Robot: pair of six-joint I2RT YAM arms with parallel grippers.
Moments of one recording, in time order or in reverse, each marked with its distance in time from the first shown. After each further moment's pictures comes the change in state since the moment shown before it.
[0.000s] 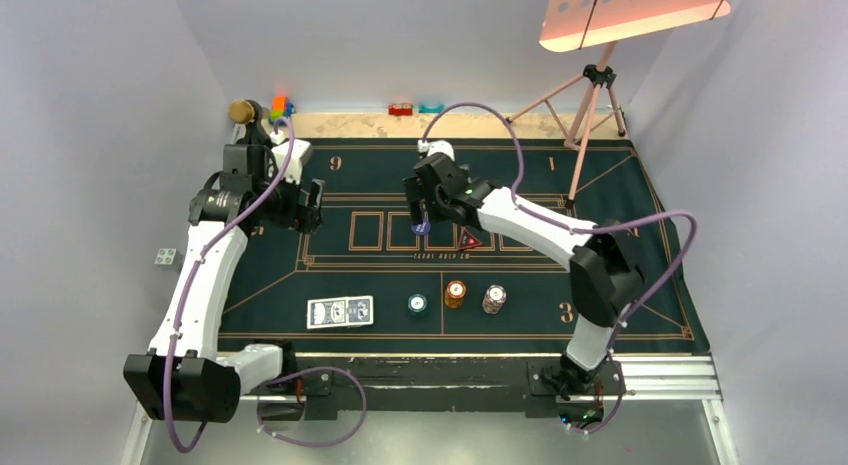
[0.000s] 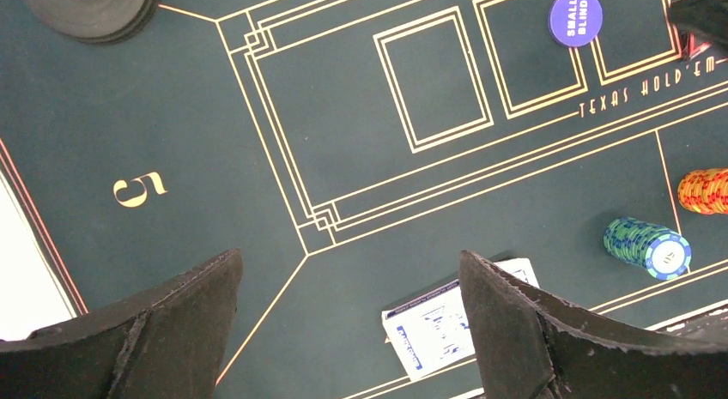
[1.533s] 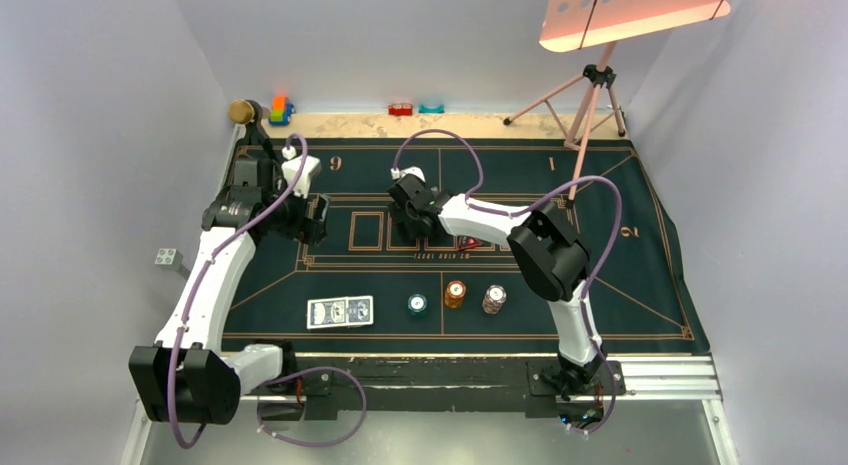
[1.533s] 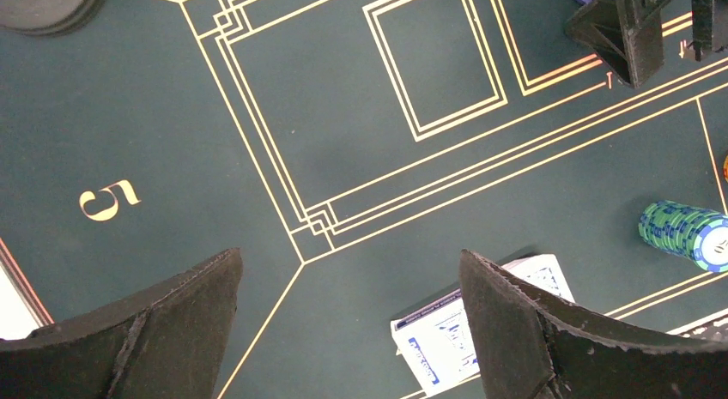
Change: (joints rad) left arm 0.000 0.002 -0.159 0.113 0.036 0.060; right arm 0.053 0.339 0.097 0.064 -0.027 -0.038
